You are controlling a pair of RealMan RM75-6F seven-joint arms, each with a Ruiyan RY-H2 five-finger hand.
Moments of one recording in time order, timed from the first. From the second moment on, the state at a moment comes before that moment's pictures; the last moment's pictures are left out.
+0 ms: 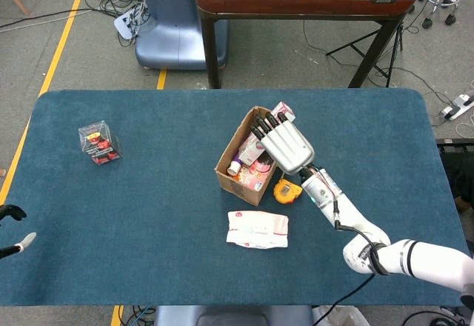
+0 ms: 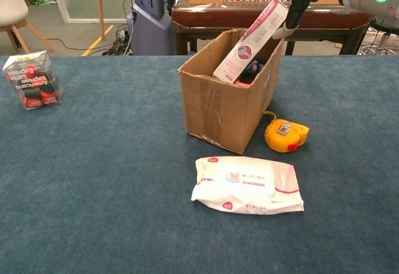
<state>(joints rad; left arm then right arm) -0.06 -1.02 -0.09 -1.61 1.43 1.51 -0.14 0.90 -1.31 0.23 -1.61 -1.22 1.03 -0.80</state>
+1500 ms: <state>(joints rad) -0.05 -1.00 -0.10 -1.64 1.44 1.55 -0.17 0.72 -1.46 0.03 -1.36 -1.31 0.94 -0.50</state>
